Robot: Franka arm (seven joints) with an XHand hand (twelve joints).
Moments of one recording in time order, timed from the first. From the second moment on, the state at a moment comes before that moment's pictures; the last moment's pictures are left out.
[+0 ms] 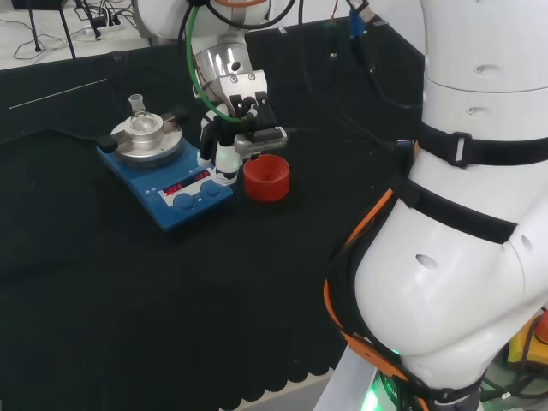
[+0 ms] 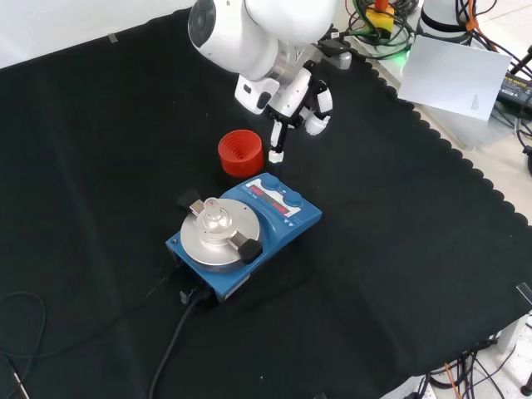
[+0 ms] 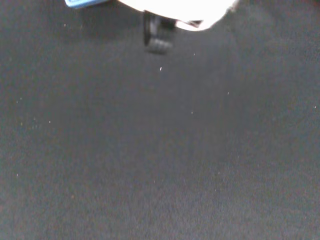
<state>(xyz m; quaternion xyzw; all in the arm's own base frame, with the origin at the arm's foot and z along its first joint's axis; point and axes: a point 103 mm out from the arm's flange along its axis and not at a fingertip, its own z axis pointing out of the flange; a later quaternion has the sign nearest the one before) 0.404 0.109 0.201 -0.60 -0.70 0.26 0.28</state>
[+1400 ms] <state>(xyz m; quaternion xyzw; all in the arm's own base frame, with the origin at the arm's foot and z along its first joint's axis) 0.403 0.149 0.180 -0.55 -0.70 0.33 0.30</state>
